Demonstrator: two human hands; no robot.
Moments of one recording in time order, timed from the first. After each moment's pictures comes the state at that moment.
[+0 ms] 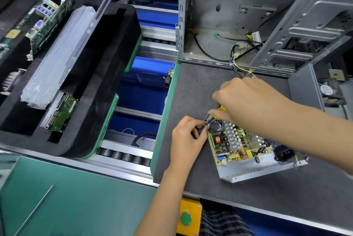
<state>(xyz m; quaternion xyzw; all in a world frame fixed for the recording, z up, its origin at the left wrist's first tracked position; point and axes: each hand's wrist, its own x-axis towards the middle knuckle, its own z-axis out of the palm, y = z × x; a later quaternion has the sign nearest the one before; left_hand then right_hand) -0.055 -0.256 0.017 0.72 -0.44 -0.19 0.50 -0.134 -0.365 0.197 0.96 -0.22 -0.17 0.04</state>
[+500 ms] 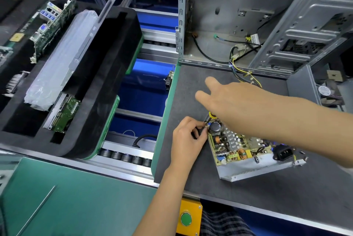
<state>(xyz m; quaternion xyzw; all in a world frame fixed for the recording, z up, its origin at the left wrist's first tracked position) -0.055 -0.257 0.018 0.72 -0.44 -0.19 0.49 -0.123 -0.354 0.202 0.95 -0.18 -0.22 0.07</state>
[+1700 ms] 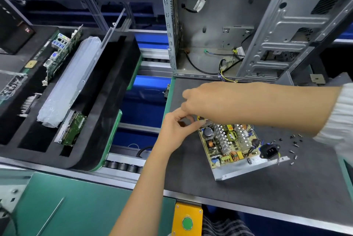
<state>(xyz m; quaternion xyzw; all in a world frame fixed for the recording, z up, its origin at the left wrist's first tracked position) -0.017 -0.272 0.084 0.62 -0.45 -0.38 0.52 -0.102 -0.361 0.229 0.95 -0.07 -0.29 0.10</state>
